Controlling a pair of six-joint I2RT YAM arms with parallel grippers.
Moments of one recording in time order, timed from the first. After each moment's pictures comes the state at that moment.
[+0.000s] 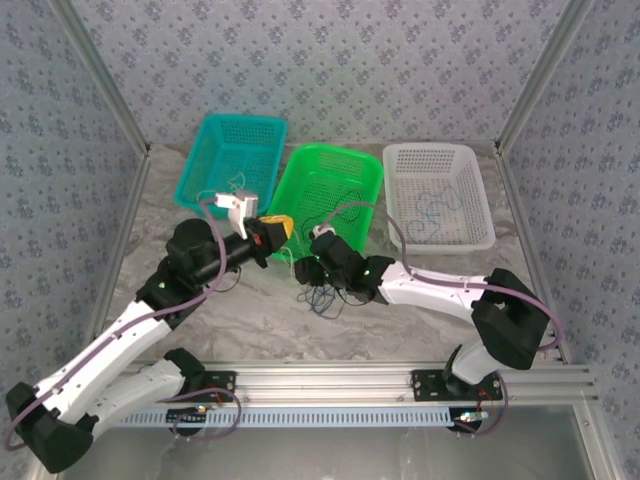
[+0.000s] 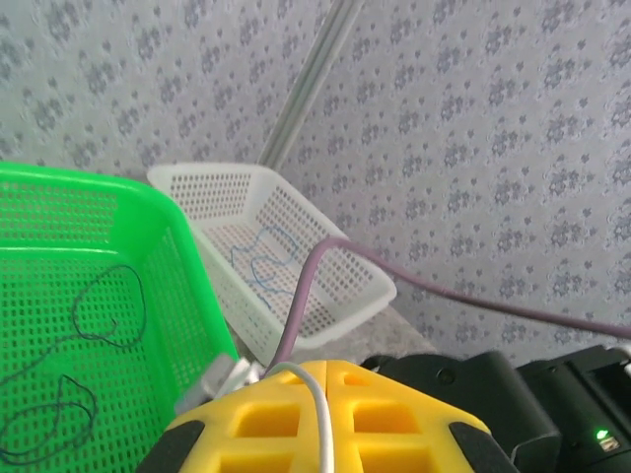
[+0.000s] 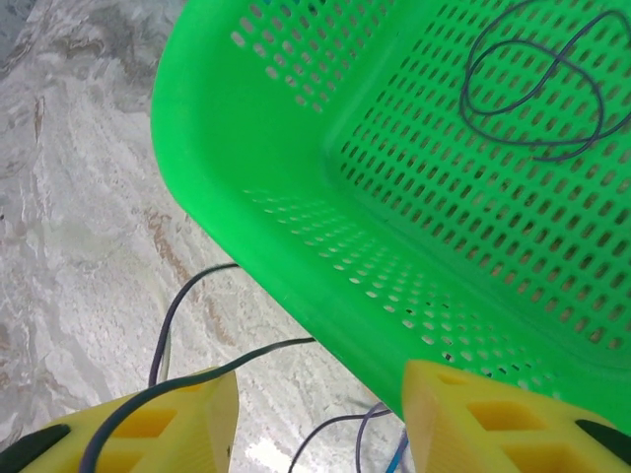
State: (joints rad) left arm -0.69 0.83 0.81 -0.03 0.26 -0.48; right arm 0.98 1.54 0.95 -0.15 0.12 0.64
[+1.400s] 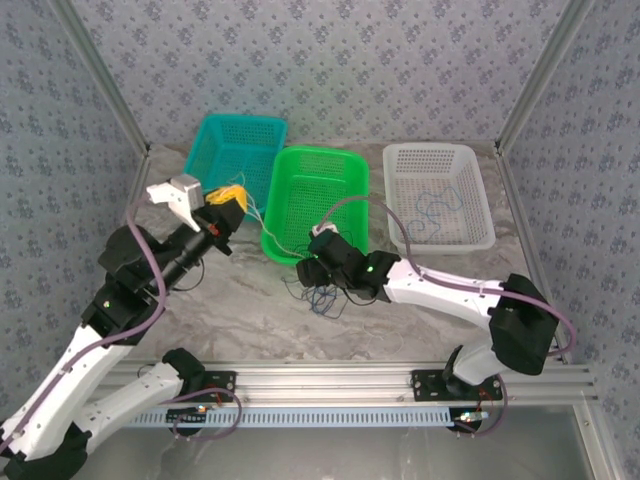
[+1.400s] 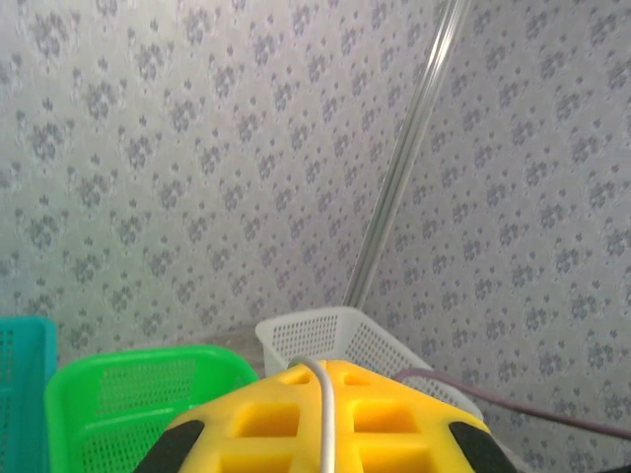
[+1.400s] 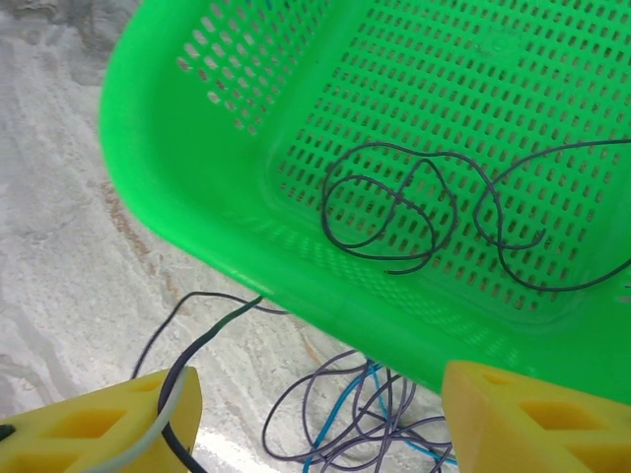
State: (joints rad) left arm -0.69 0.70 1.05 -0.19 0.01 -0.29; right arm 1.01 1.47 1.03 -0.37 0.22 0.54
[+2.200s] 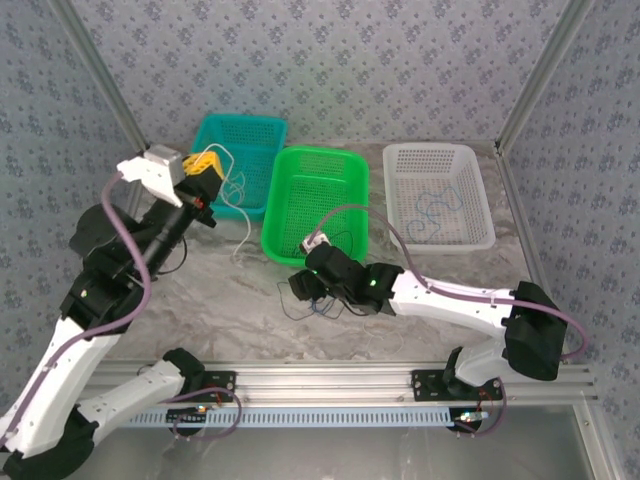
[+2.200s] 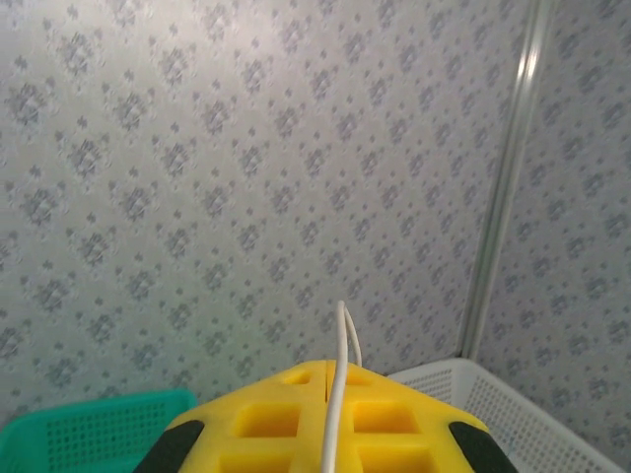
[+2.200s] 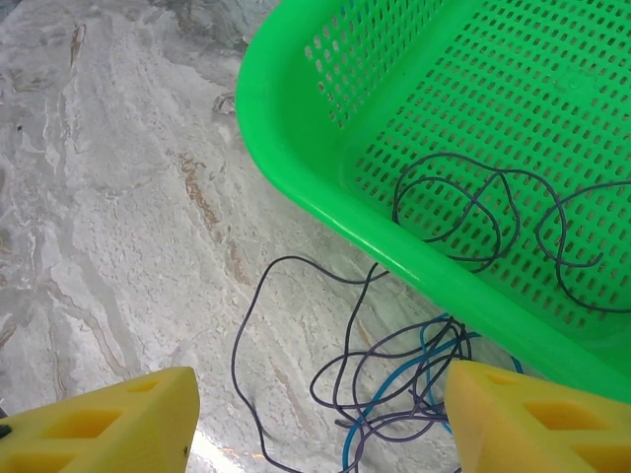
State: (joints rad) left arm -0.63 0.83 1.28 -0.29 -0.14 -0.09; right arm 1.10 1.42 1.00 -0.34 0.24 0.46
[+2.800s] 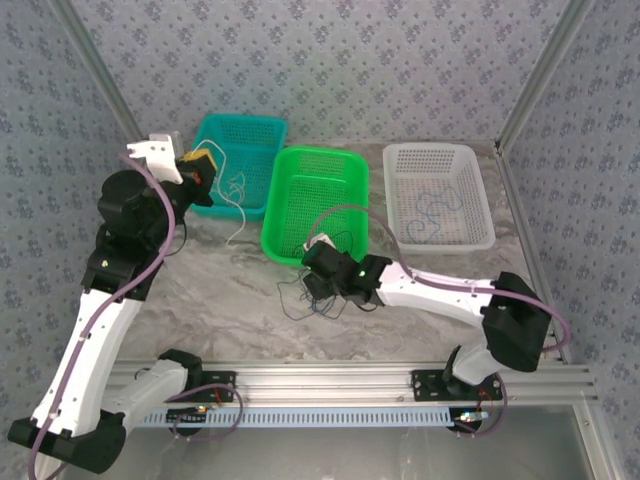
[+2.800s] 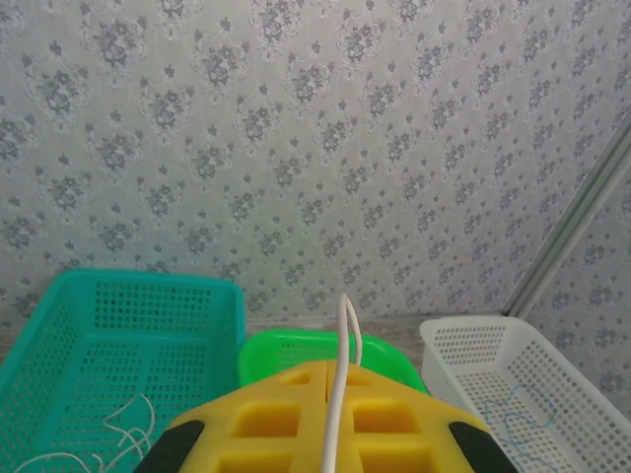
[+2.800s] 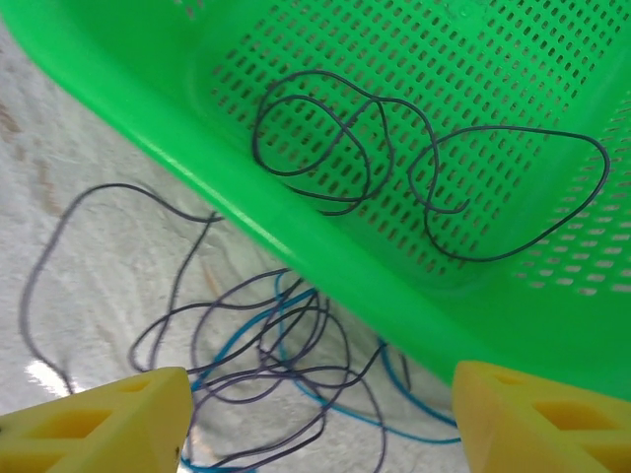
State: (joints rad) left arm -0.32 0.92 1.24 -0.35 0.05 -0.28; right arm 1.04 1.53 1.06 -0.52 0.34 0.30
